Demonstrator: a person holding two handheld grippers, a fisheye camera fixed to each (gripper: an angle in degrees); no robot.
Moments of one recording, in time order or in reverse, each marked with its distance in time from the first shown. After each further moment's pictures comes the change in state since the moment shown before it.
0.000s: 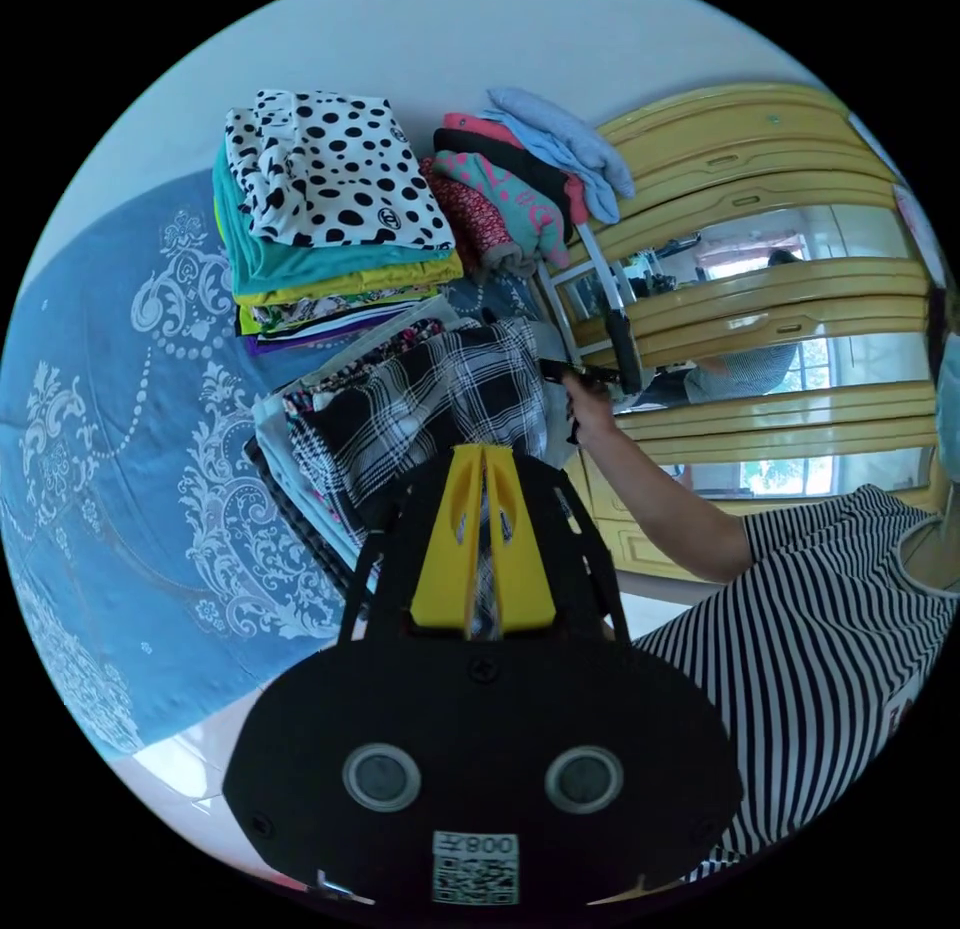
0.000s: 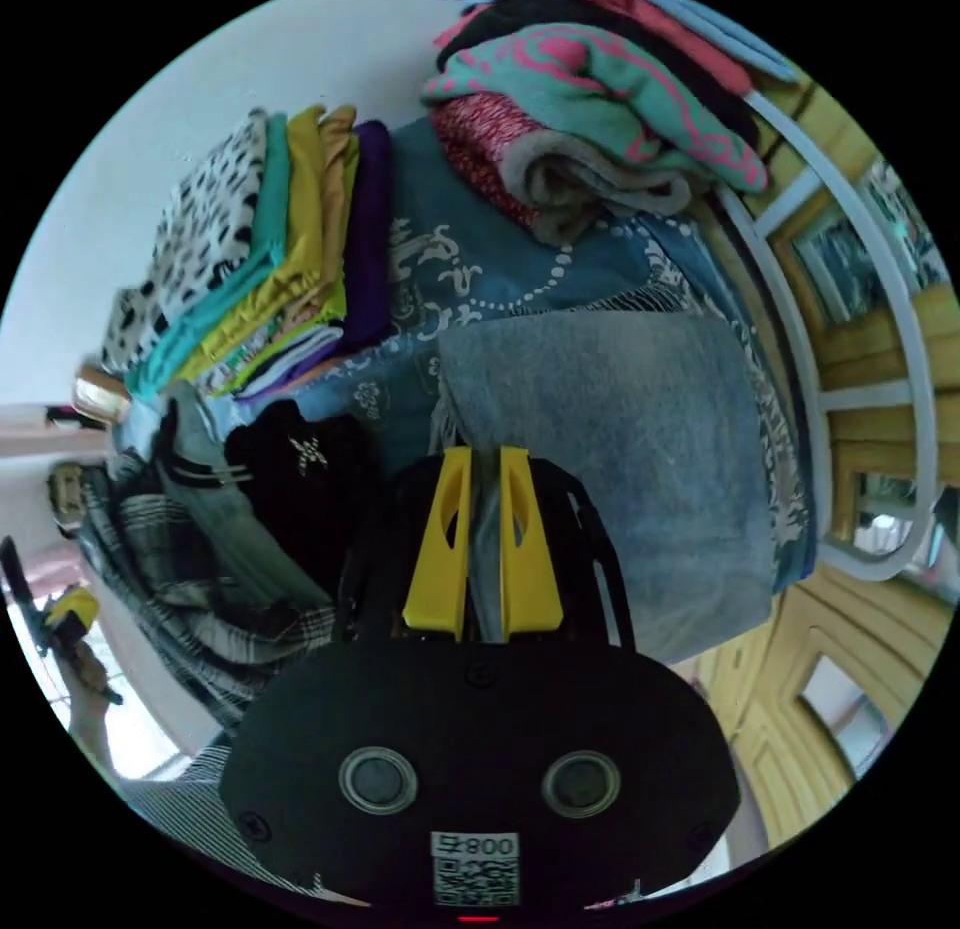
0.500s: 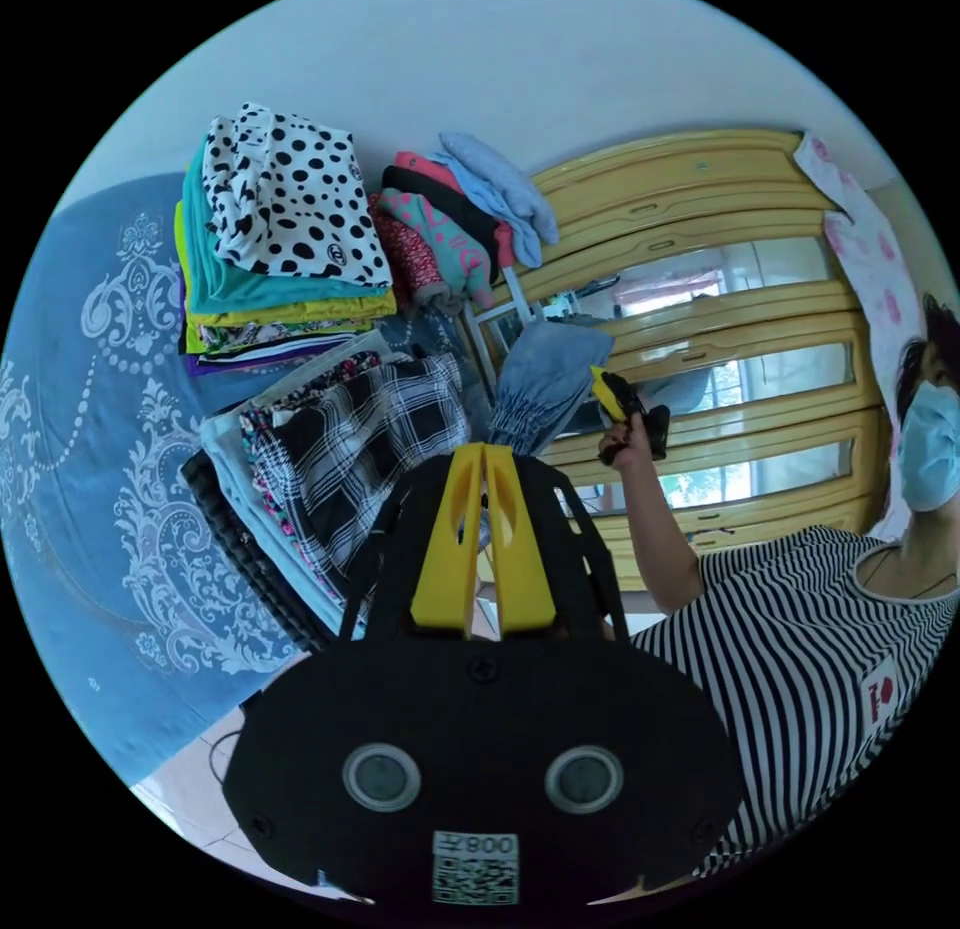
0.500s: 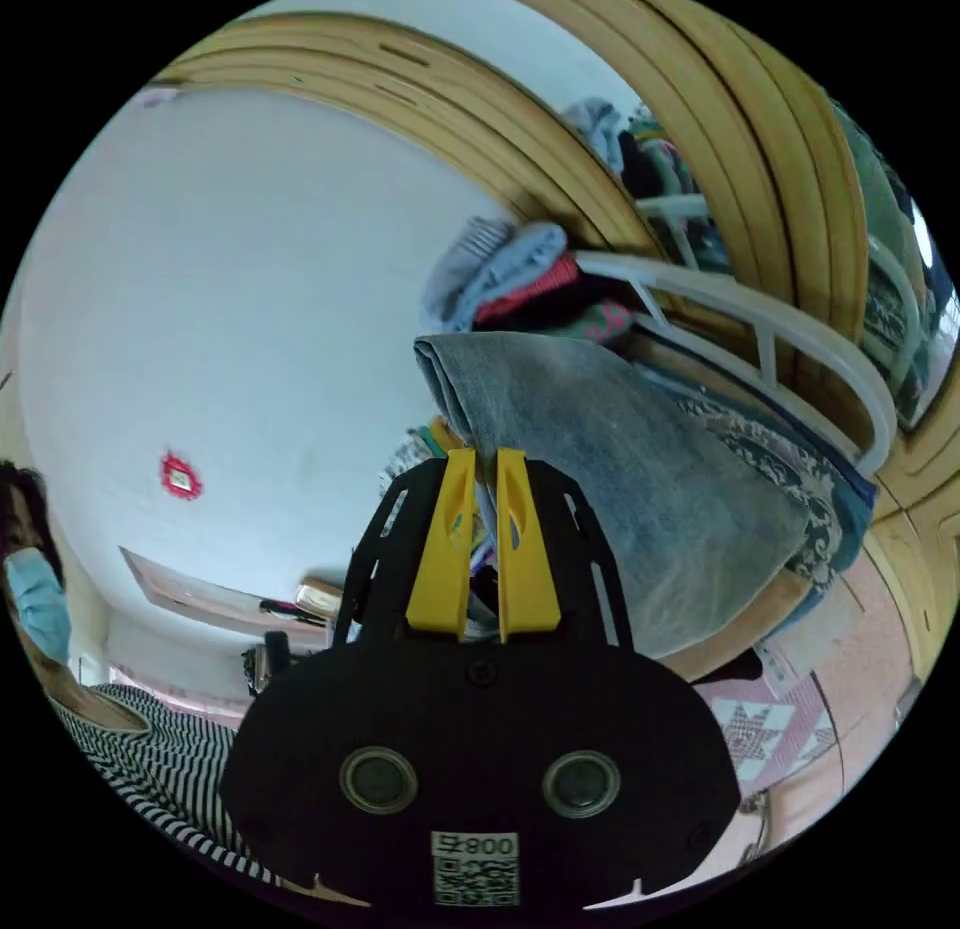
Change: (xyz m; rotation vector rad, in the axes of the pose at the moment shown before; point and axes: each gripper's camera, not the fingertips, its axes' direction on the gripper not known) left arm 0.009 -0.051 -0.204 0.126 0.260 0.029; right arm 0.134 0.163 -0.180 0.587 -0.629 0.370
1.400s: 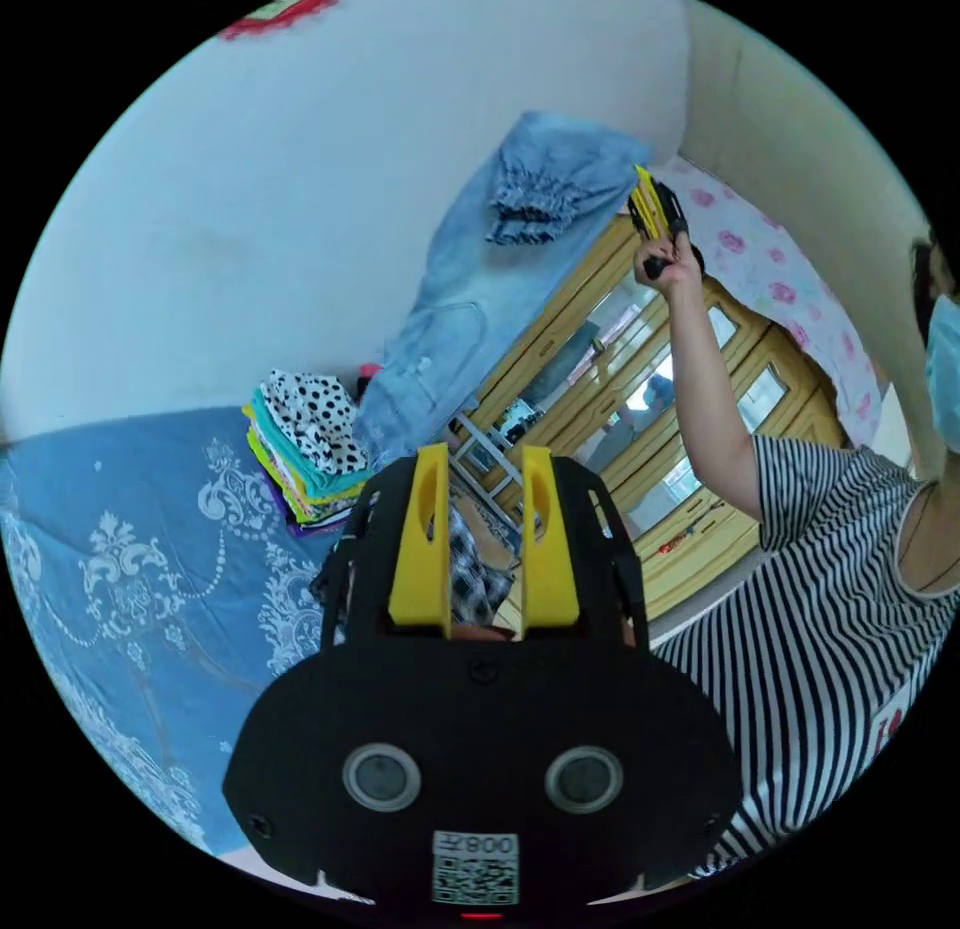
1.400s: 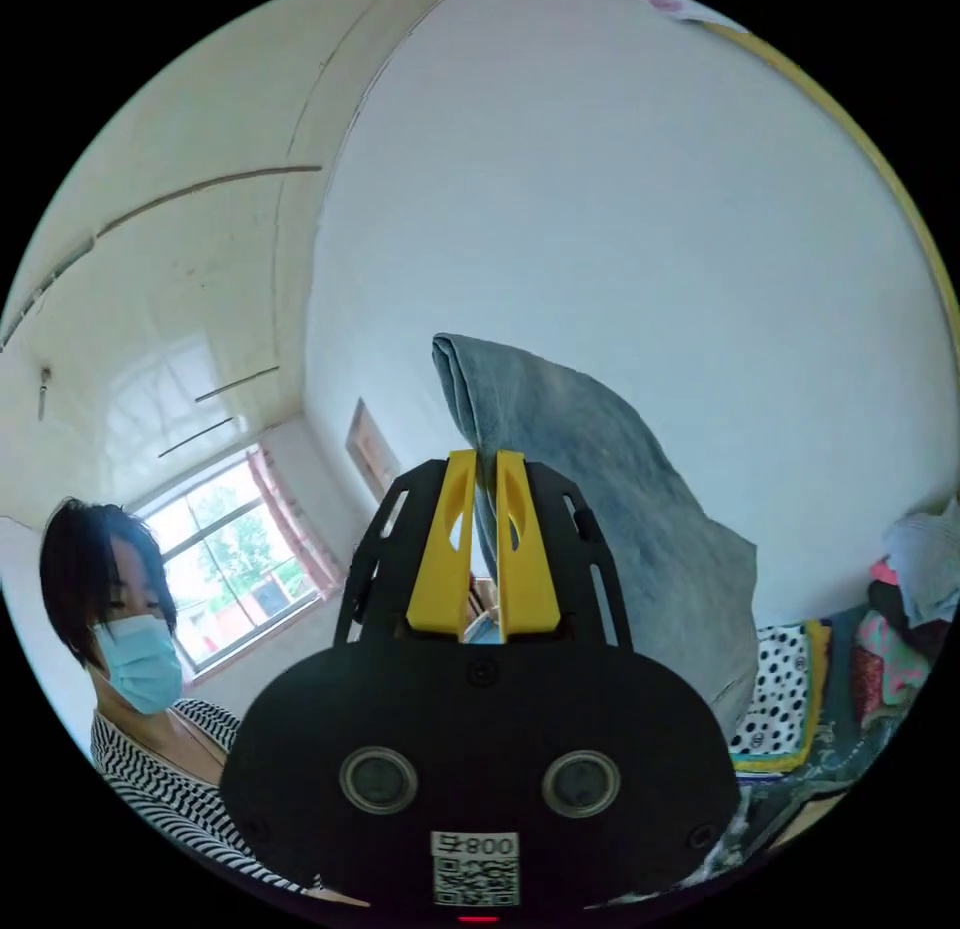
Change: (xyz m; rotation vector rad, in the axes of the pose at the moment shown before) left arm 0.184 0.007 -0.537 0.430 -0.045 0.380; right arm -0.496 0.122 -0.042 0.070 -0.704 -0.704
